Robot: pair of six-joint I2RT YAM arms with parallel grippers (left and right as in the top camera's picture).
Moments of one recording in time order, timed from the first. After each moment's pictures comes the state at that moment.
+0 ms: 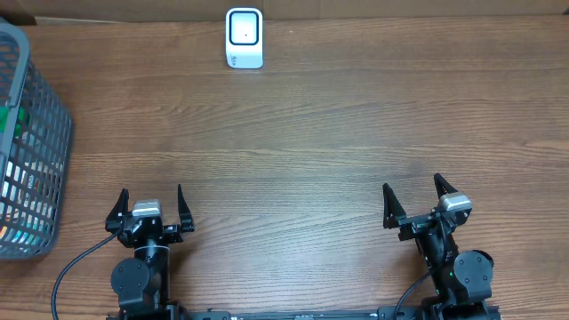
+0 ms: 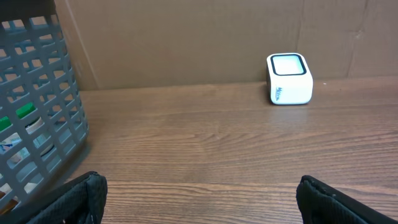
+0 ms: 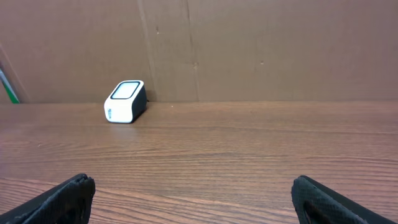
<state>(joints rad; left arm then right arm) 0.15 0.02 0.01 -0.08 0.03 0.08 0.14 0.01 0.02 -0.03 -0.08 0.10</state>
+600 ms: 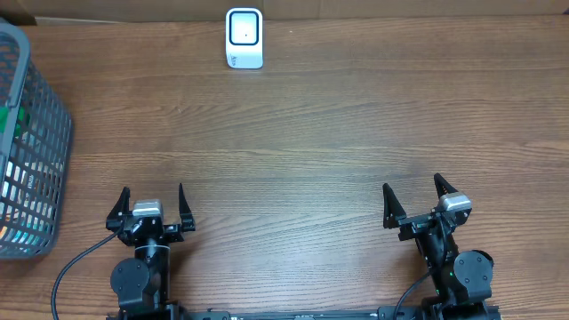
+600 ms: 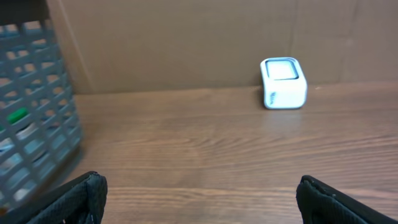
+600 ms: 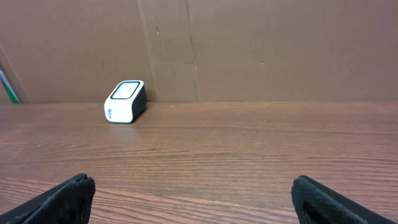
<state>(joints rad) 0.15 0.03 0.01 -0.04 0.05 0.07 0.14 0.01 0.02 -0.03 -0.08 0.10</state>
